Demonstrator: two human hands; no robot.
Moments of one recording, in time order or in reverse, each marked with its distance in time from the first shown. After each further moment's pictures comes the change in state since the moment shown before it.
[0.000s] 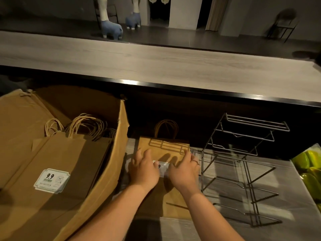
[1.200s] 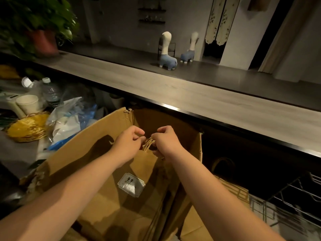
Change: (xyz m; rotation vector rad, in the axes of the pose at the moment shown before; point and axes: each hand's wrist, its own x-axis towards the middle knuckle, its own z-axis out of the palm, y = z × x) left_hand 0.008 -0.120 -0.268 -0.462 0.255 -0.029; right_hand -0.093 -0.278 0.059 0.396 -0.540 -0.321
